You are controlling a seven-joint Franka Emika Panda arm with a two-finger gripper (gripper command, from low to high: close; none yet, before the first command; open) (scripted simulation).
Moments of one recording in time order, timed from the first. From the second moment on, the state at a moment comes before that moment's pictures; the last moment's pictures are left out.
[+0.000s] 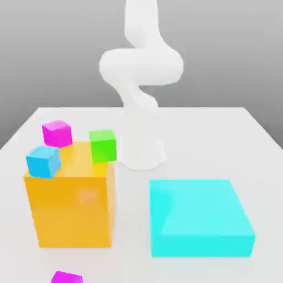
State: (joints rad) arm 0.00 -0.71 -0.02 -2.29 0.01 2.32 0.79
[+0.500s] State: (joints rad) arm -0.02 -0.16 -0.12 -2.24 0.07 2.46 0.72
